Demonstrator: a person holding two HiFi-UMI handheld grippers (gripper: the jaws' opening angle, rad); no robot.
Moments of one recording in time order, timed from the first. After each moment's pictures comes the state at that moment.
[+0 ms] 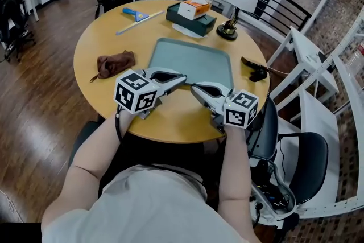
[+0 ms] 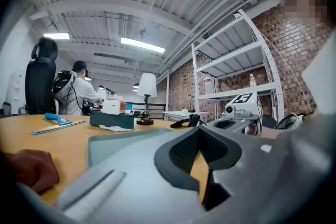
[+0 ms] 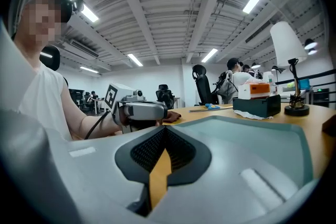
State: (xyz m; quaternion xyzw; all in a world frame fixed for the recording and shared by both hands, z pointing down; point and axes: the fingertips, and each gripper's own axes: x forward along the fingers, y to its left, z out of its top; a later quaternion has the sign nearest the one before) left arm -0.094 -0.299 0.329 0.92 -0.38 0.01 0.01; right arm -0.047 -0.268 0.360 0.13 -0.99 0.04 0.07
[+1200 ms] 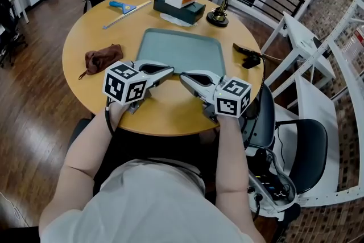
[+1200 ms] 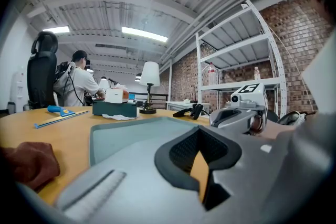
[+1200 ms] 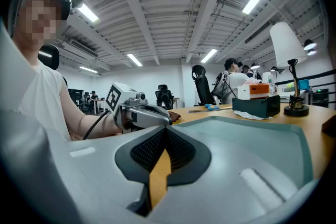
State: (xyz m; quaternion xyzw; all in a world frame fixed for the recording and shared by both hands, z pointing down) left arm -0.094 -0.313 0.356 0.92 -0.39 0.06 0.05; right arm -0.049 -0.271 0.364 0.13 -0.99 0.04 0.07
